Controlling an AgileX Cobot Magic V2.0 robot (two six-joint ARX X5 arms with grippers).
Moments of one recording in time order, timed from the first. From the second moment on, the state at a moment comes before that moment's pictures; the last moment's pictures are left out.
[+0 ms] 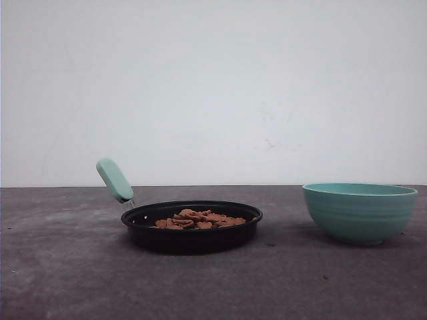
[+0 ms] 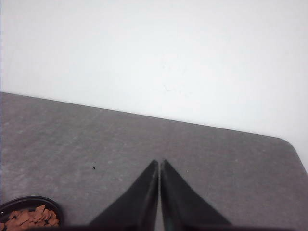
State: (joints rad) left arm -0.32 0.66 1.00 -0.64 -0.13 -0.28; right arm 0.37 0.51 0.97 -0.56 0.16 0.00
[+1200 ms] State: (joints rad) left arm -0.32 0.61 1.00 -0.66 -0.19 -0.28; right arm 0.22 0.26 0.64 -0.63 0.23 -0.05
